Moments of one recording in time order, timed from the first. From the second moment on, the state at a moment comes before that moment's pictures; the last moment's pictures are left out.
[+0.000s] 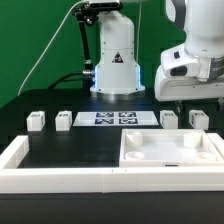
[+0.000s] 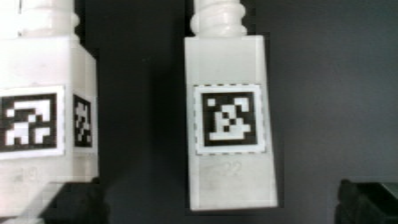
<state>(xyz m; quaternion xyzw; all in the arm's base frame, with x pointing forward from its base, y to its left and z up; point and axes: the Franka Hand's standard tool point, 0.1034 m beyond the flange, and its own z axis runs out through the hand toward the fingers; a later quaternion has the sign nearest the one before) 0.391 0.167 0.038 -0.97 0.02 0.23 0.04</state>
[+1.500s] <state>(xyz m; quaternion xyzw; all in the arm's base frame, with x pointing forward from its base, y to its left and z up) 0.364 0.178 0.015 -0.91 0.03 0.41 0.02</state>
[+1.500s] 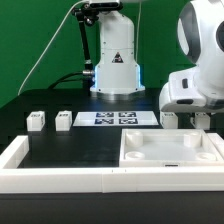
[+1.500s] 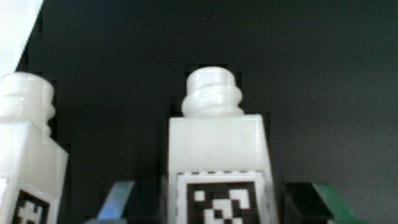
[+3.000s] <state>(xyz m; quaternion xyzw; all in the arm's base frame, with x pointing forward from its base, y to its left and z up) 0.438 0.157 0.067 -0.97 0.03 0.24 0.06</state>
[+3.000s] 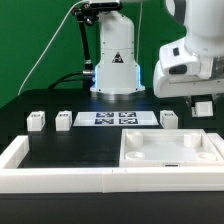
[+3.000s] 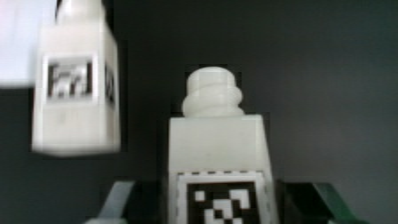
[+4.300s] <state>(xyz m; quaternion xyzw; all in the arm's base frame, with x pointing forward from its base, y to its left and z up) 0.502 0.159 0.115 -0.98 0.04 -0.17 0.08</state>
